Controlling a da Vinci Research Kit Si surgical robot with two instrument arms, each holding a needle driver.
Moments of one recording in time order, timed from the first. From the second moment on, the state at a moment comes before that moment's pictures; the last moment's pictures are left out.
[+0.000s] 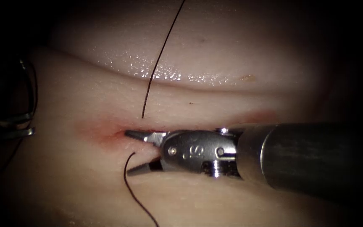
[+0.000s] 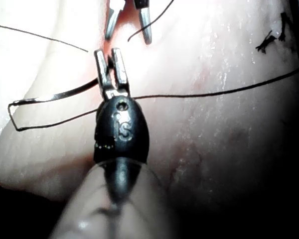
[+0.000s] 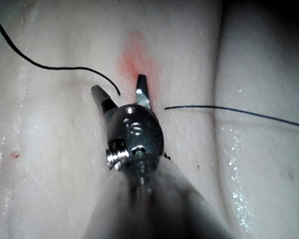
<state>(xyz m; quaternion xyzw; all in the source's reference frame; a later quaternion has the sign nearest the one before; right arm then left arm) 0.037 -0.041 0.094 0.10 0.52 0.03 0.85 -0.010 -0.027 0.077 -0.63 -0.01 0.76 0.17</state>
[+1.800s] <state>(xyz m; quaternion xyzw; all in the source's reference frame) 0.033 -0.052 0.076 0.17 0.54 -0.04 0.82 -0.010 -0.027 0.077 -0.63 -0.02 0.76 0.16</state>
